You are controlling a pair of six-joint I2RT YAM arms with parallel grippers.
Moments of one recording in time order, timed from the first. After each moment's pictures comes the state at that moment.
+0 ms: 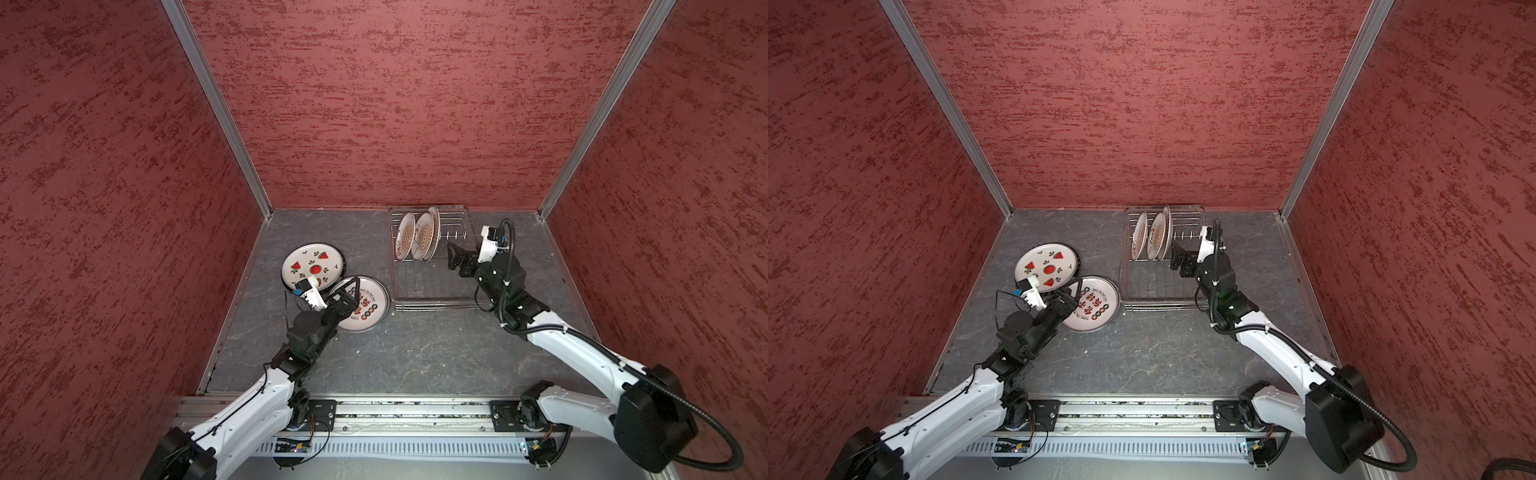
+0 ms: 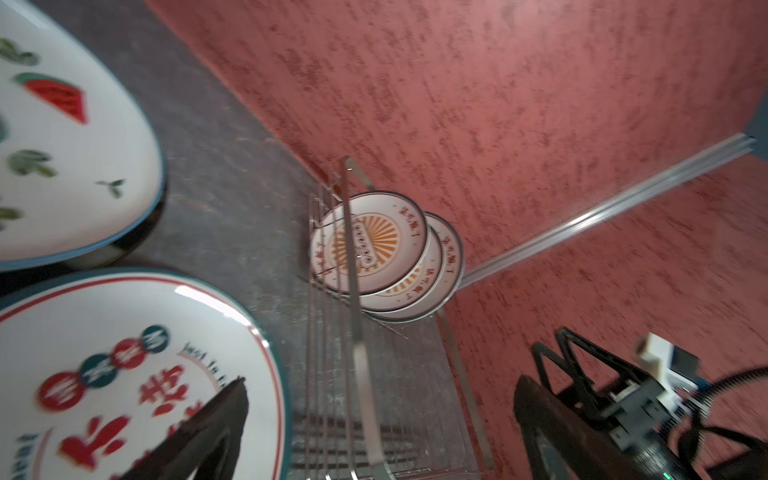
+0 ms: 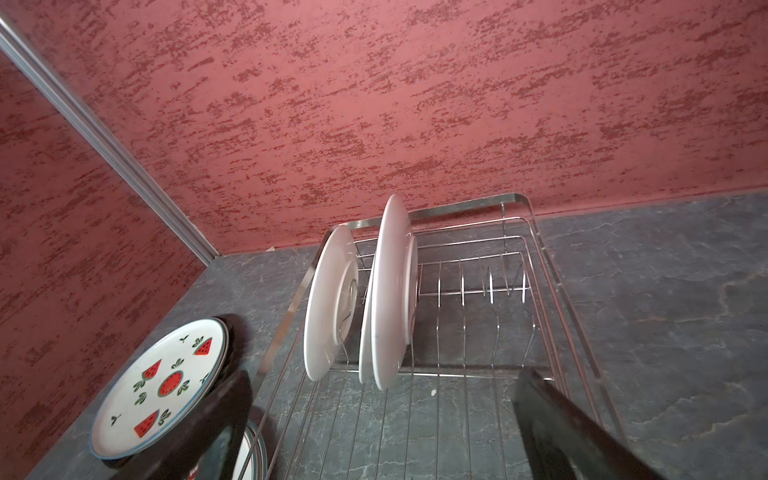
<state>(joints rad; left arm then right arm) -0.49 0.78 0.17 0.61 -0.06 -0.96 0.48 1.19 0.75 0.27 0.18 0.40</state>
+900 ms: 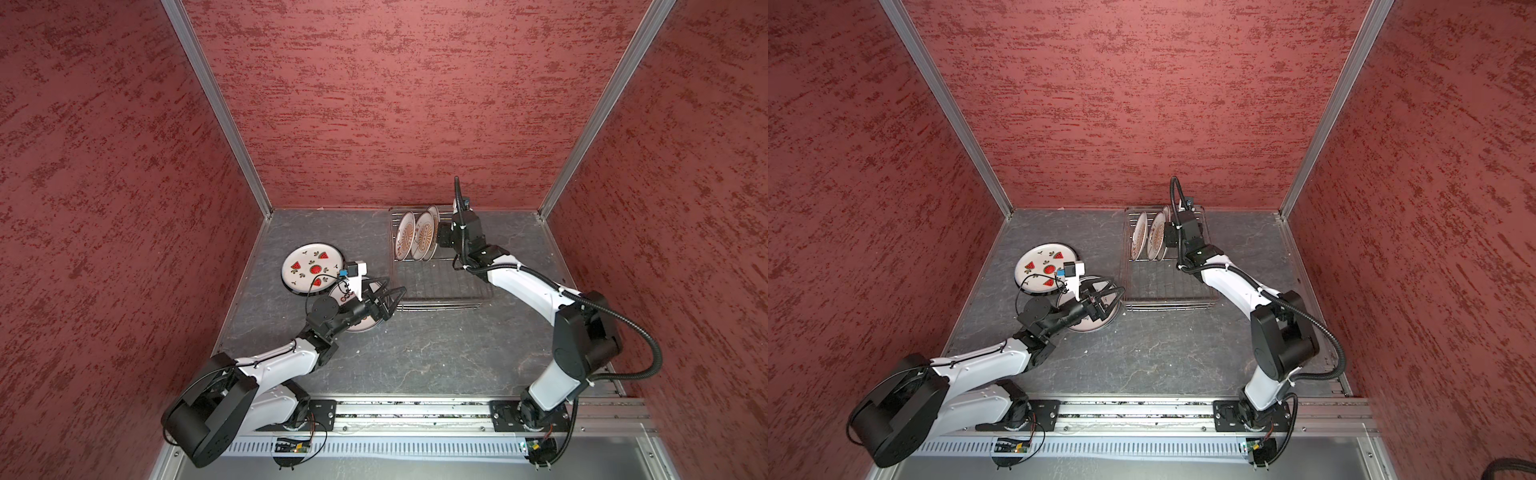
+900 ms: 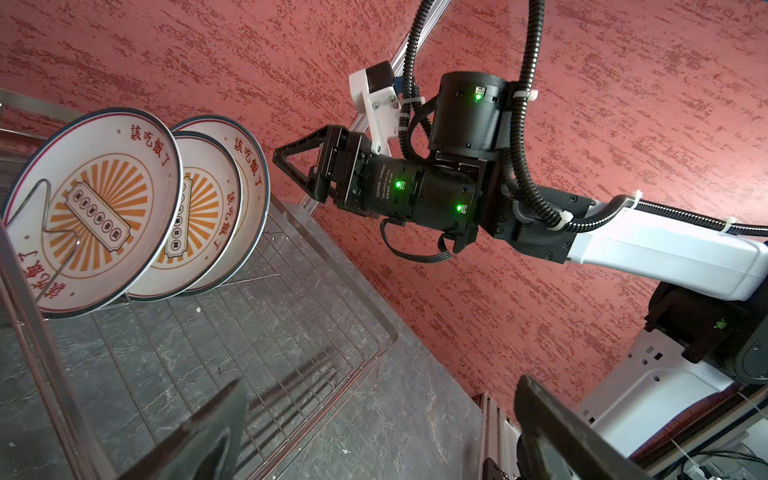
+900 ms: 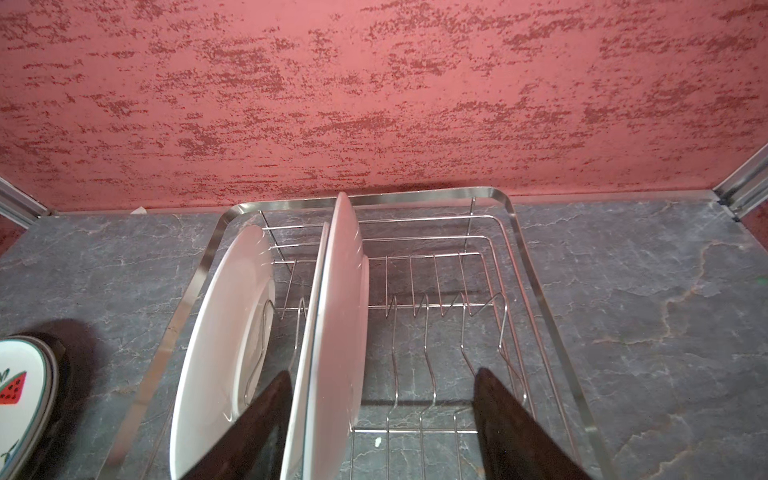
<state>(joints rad) -0.60 1.19 0.31 1.01 0.36 -0.70 0.47 1.69 1.28 -0.05 0.33 0.30</state>
